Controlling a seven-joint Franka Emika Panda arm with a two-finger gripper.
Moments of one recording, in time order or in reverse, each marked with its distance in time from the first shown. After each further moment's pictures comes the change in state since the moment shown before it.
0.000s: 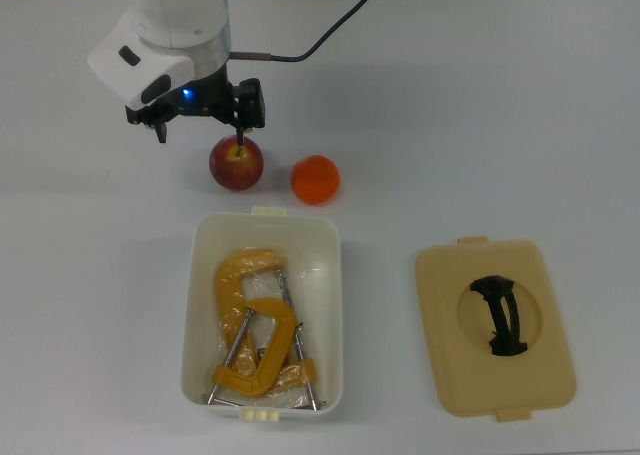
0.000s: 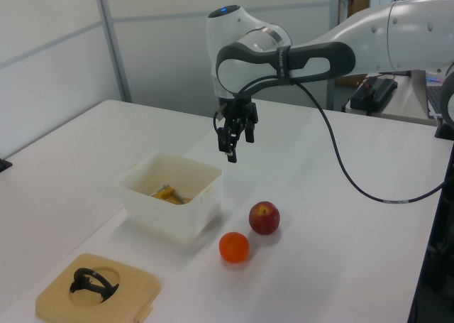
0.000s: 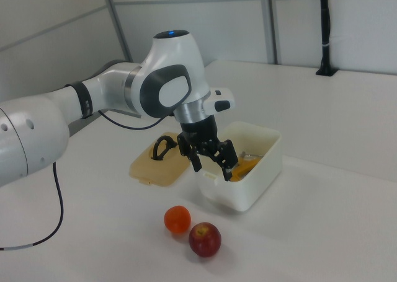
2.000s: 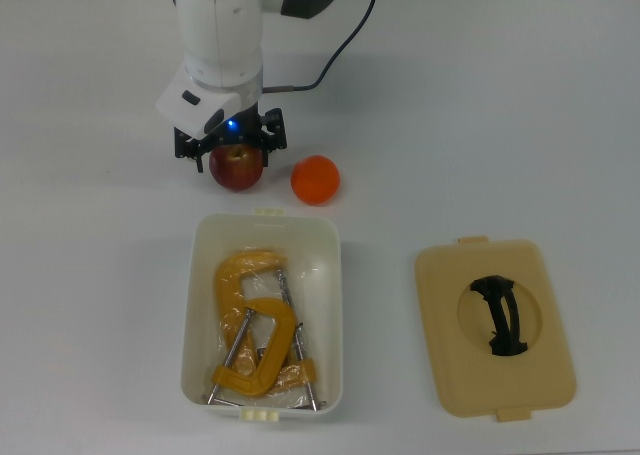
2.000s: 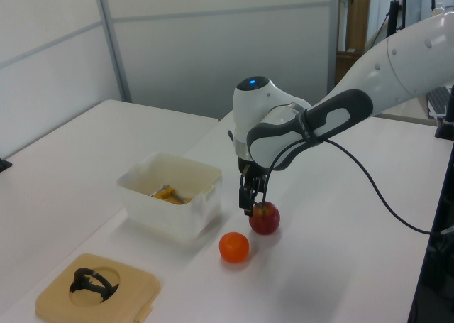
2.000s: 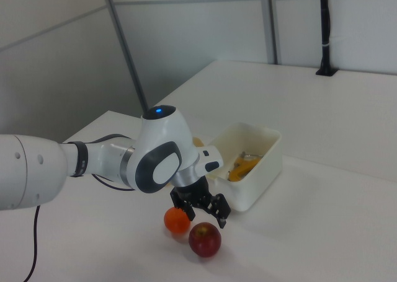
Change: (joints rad) arm 0.031 -0.101 0.000 -0.520 -0.021 0.496 -0.083
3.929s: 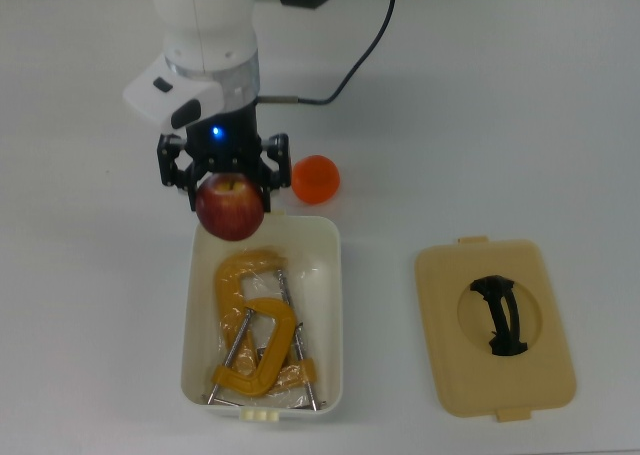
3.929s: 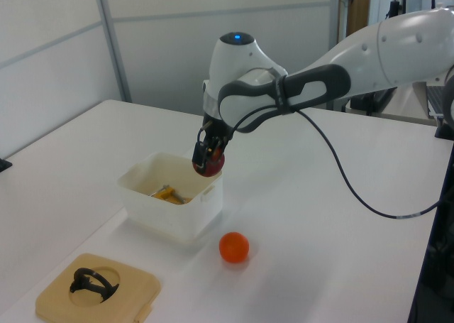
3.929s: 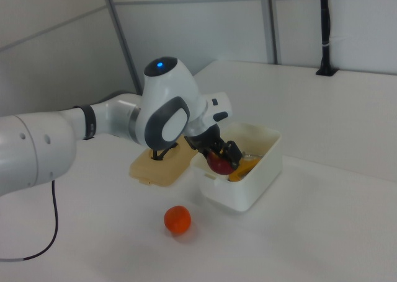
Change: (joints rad) arm 0.006 0.112 -0.001 0.331 0.095 0.039 0.126
